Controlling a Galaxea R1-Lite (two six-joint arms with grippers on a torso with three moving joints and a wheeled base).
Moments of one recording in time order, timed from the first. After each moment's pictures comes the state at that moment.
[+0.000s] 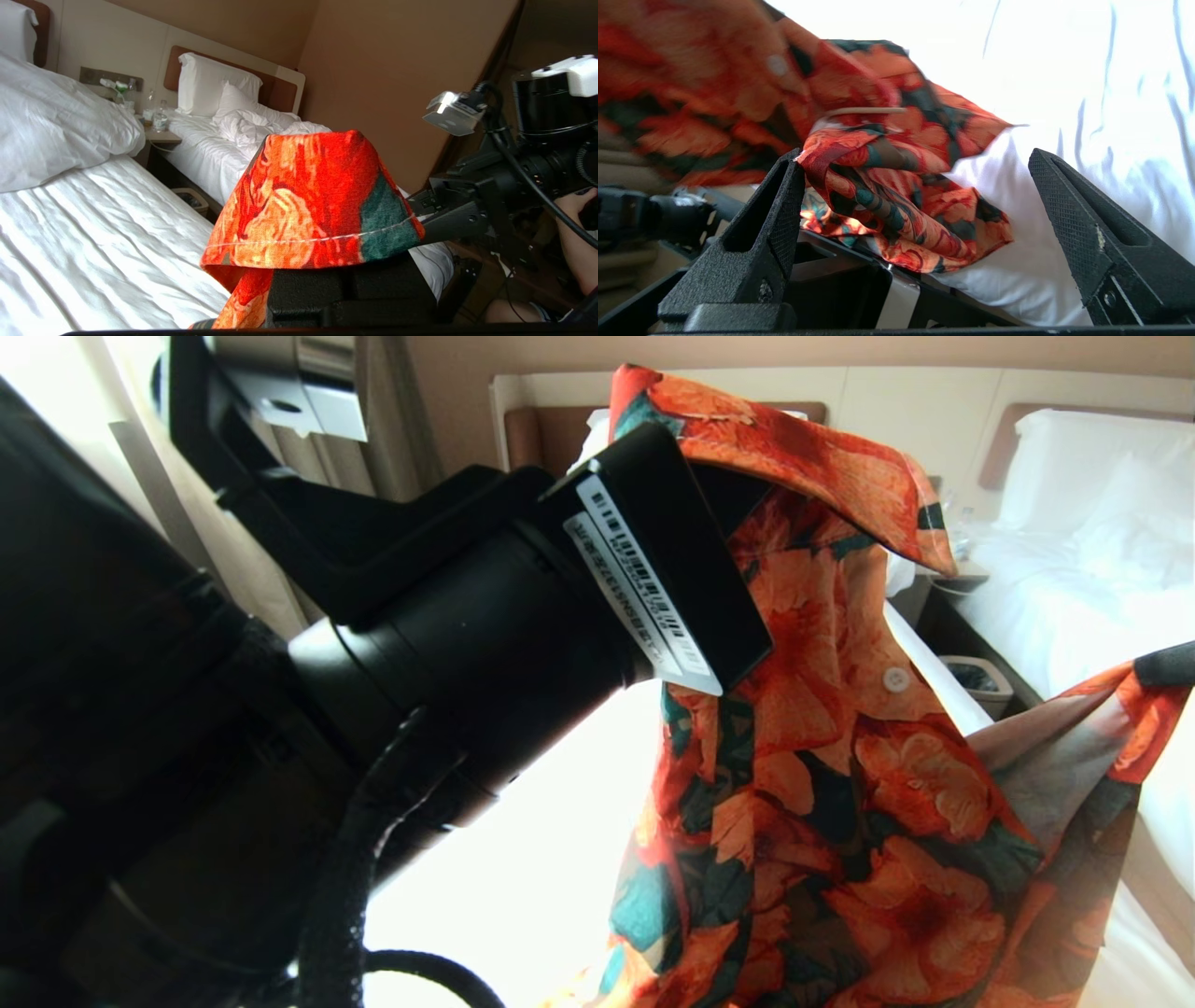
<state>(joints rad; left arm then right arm) -1.13 1.53 -0.93 -1.04 0.15 -0.21 0.54 1.29 -1.80 1.10 0.00 0.31</state>
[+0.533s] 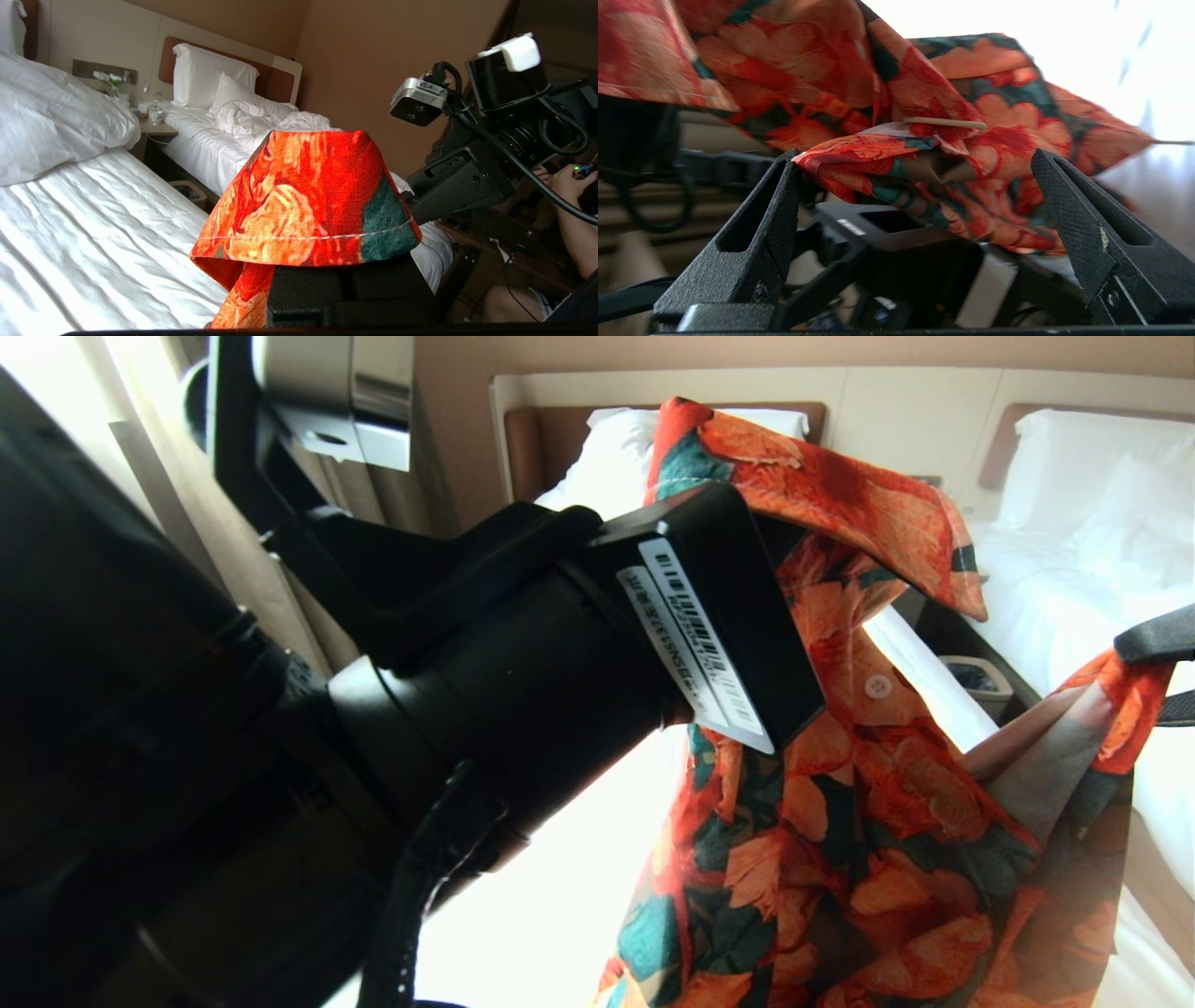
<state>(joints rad) -1.17 1.55 -0.92 -1.04 0.16 -0.19 0.35 1.34 -1.81 1.10 0.45 0.39</state>
